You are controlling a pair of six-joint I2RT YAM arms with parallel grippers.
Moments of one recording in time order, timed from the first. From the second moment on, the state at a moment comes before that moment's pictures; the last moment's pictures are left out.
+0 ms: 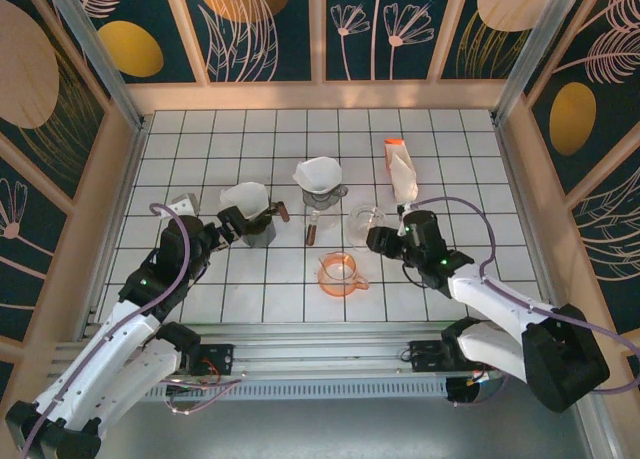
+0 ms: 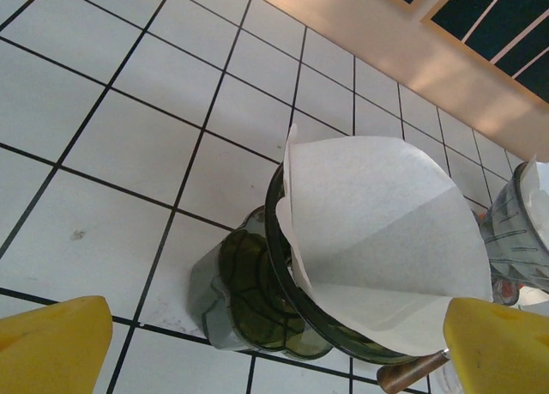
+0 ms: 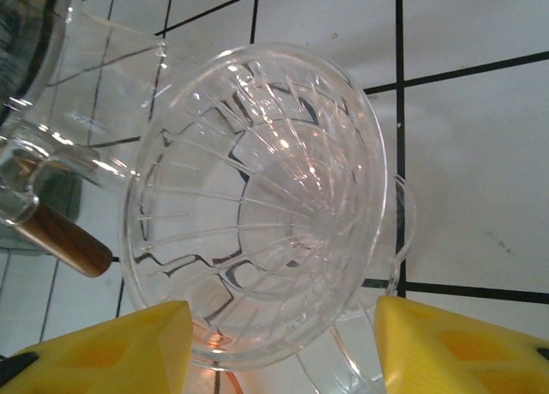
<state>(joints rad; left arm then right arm) -0.48 0.67 0.61 -0.44 -0.27 -0.75 0.53 1.06 0.43 -0.04 -0.09 0.63</state>
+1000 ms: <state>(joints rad) -0.48 0.67 0.60 -0.43 -0.26 -0.76 0.63 1.04 0.51 -0.21 0.09 0.60</state>
